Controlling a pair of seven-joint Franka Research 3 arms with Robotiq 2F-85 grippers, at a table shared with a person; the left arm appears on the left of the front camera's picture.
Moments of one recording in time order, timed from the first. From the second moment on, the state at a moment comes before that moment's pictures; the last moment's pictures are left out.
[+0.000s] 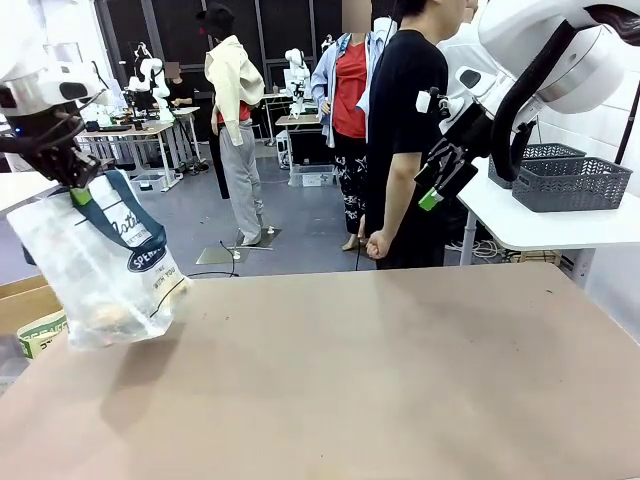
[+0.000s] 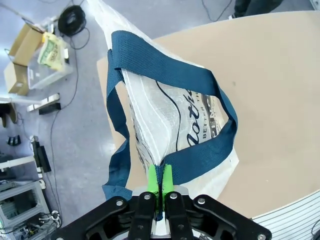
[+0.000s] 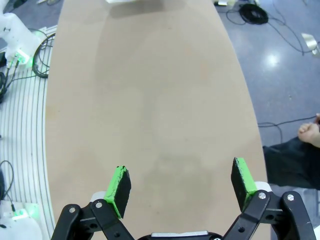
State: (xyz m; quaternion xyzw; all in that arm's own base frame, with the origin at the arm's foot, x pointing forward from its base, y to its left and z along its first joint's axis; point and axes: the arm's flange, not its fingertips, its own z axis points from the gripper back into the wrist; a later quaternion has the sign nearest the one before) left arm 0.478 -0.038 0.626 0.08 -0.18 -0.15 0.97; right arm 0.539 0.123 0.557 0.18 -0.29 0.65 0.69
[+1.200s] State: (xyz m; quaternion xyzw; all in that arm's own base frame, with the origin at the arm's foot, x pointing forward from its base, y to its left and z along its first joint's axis) left arm 0.493 -0.022 0.566 0.15 -0.23 -0.18 0.95; right arm 0.539 0.123 0.557 0.18 -0.29 0.65 0.69
